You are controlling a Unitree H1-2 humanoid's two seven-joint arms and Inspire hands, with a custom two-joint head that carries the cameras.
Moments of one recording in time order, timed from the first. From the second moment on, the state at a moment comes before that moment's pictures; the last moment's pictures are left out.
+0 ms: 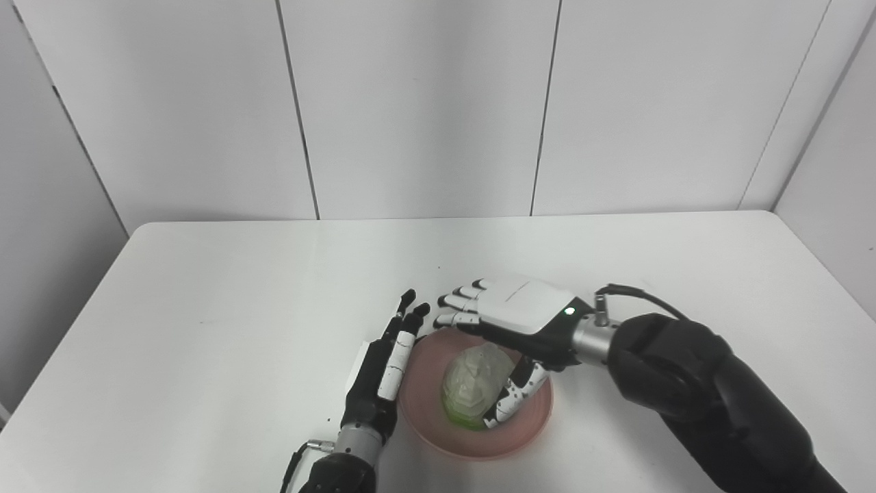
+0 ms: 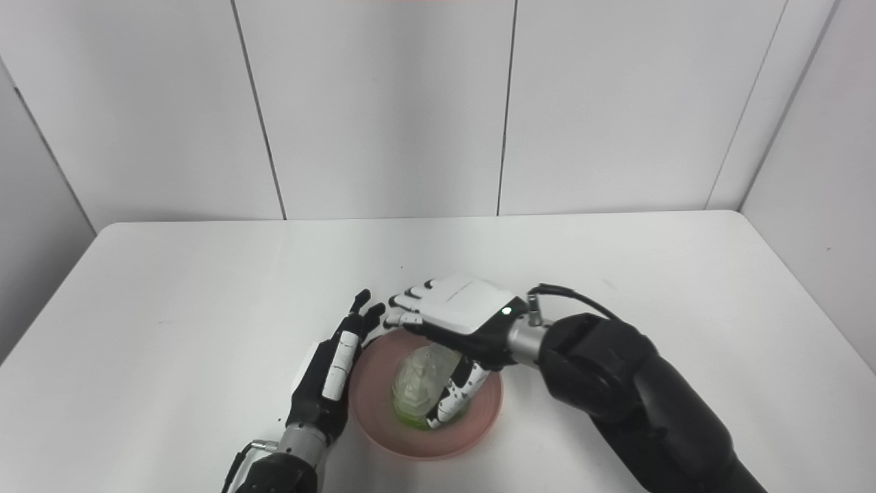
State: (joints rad) left arm -0.19 -0.12 -0.14 0.11 0.00 0.10 -0.04; right arm -0.56 -0.43 0.36 -0.29 -0.70 0.02 0.80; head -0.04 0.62
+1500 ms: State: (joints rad) left arm -0.12 -0.16 -0.11 0.11 0.10 -0.13 0.10; right arm -0.14 0.03 -0.07 0.06 0.13 -0.23 0.11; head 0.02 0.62
